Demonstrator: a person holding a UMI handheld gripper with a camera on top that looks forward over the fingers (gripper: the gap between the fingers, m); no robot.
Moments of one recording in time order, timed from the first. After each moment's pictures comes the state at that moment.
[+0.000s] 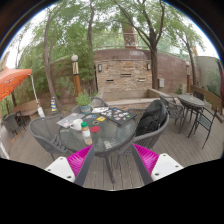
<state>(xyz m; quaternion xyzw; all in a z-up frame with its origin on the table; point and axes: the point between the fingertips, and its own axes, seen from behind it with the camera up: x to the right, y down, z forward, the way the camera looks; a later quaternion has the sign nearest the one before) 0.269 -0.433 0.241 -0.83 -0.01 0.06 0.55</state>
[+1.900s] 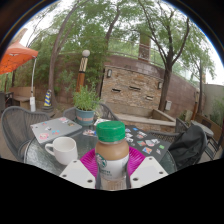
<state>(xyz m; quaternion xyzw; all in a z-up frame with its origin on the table) 0.064 0.011 0.142 -0.79 -0.09 -0.03 0.61</state>
